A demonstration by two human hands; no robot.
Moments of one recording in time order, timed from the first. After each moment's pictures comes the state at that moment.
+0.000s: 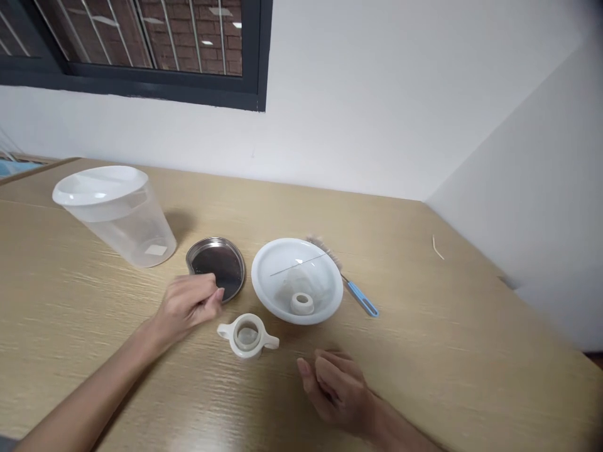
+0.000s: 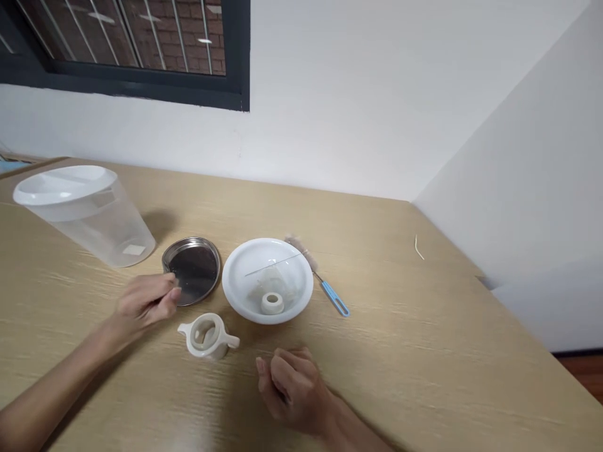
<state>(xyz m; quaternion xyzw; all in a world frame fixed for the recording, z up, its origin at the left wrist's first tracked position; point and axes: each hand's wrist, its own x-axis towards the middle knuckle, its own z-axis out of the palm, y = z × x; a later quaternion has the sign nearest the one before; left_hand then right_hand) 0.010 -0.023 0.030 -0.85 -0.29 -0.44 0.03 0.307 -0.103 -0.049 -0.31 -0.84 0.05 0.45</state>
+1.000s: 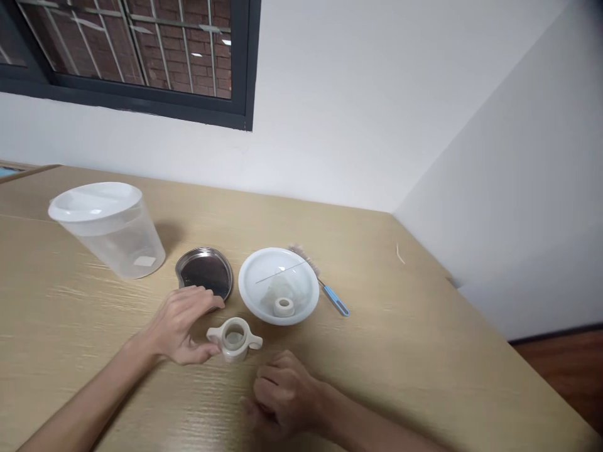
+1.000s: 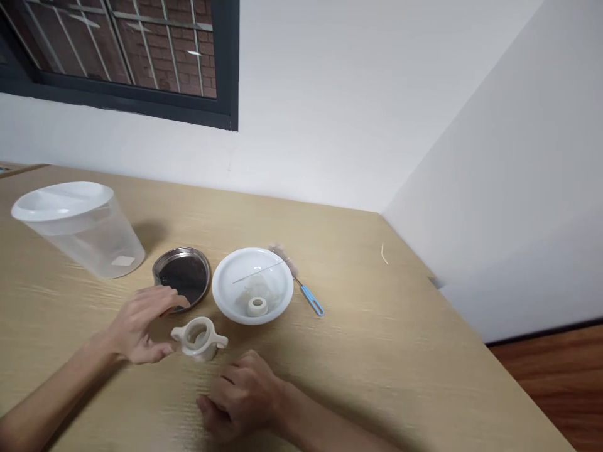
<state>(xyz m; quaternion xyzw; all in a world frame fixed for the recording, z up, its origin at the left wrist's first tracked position) 0.002 -0.034 0.025 -0.89 -0.25 -0.38 0.05 0.266 -0.109 -0.049 -0.22 -0.90 -0.01 0.37</state>
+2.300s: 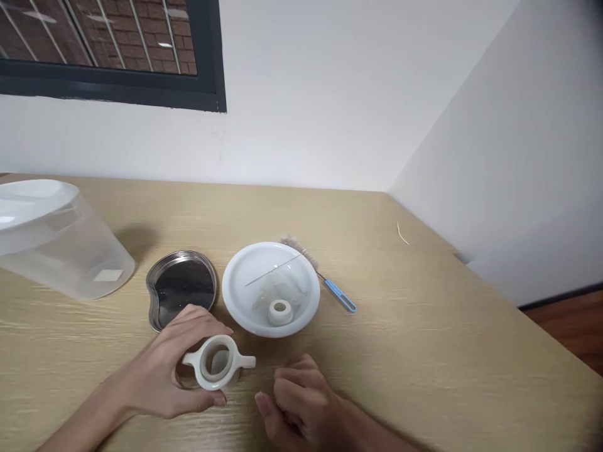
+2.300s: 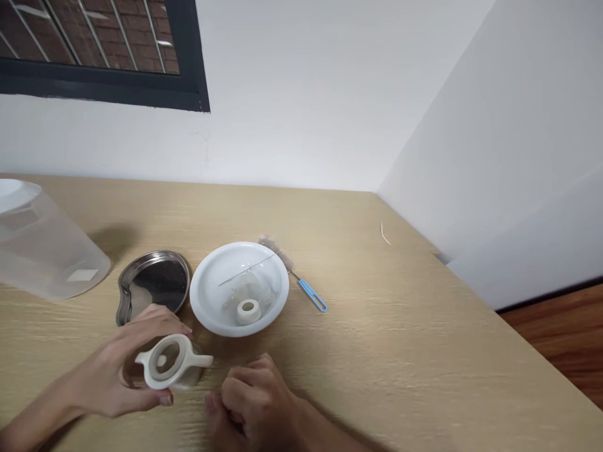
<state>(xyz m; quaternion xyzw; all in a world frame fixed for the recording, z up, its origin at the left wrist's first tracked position) 0.024 -0.031 0.014 -0.91 -0.26 -0.23 -0.23 0.284 -0.105 -0.044 -0.32 -0.82 0.14 0.45</state>
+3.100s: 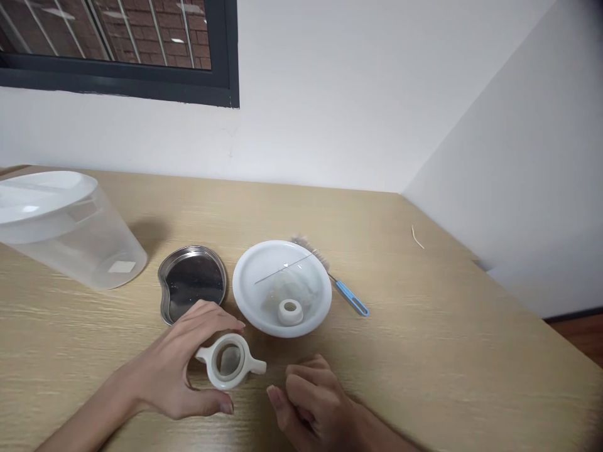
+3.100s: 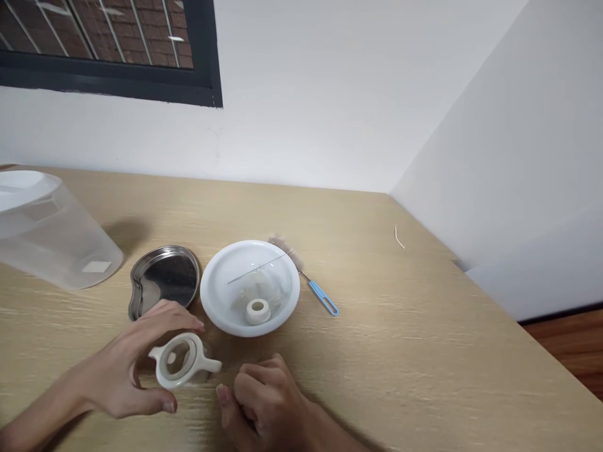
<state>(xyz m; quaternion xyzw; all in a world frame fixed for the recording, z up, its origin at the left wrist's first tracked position) 0.017 -0.034 0.012 -0.90 -0.30 -0.20 -0.26 0.286 -0.105 -0.043 -0.35 -0.83 0.13 0.41</state>
